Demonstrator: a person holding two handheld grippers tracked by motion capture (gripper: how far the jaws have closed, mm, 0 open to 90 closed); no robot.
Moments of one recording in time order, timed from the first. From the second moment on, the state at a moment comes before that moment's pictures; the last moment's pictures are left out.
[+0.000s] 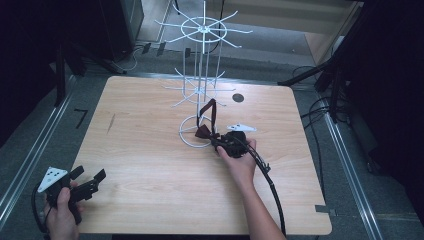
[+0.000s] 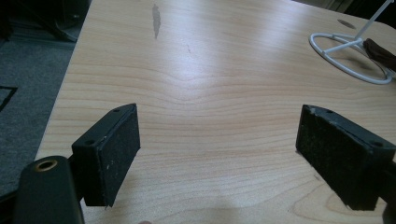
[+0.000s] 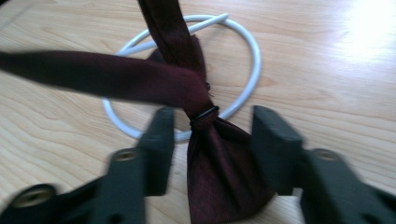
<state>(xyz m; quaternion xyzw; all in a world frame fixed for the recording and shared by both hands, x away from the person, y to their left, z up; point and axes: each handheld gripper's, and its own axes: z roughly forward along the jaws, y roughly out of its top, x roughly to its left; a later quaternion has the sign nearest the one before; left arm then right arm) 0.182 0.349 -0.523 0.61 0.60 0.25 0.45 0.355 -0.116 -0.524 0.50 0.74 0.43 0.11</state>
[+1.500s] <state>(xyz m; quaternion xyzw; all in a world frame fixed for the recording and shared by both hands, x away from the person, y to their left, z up) 0.181 0.348 -0.523 0.61 0.60 0.26 0.45 0.255 -0.256 -0.514 0.54 0.70 0.43 0.17</state>
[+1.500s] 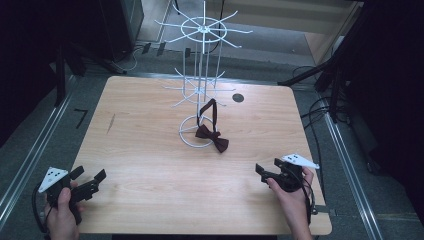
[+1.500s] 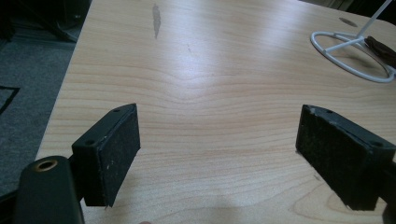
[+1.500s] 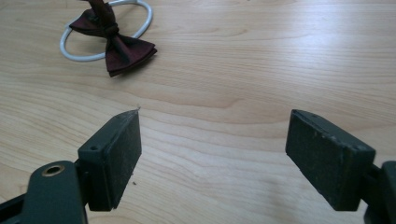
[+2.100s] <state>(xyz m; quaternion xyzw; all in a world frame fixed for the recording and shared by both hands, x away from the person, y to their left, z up) 0.181 0.348 -0.523 0.61 0.60 0.26 0.45 0.233 -0.304 -0.515 0.57 0.67 0.44 0.19</state>
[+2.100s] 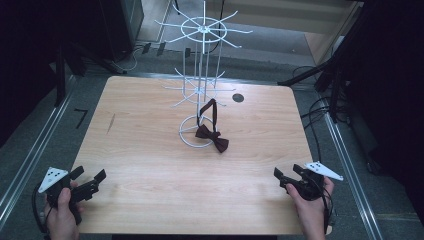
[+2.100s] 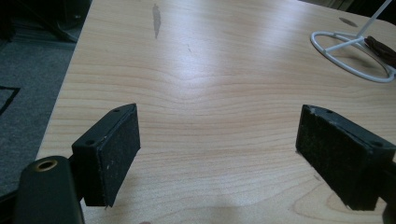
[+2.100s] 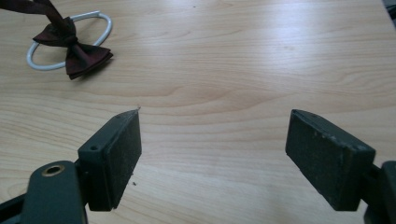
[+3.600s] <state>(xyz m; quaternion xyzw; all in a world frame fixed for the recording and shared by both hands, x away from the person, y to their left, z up) 0.181 0.347 -0.523 0.62 0.60 0.26 0.44 0.194 -0.397 -0.553 0.64 0.59 0.41 0.26</state>
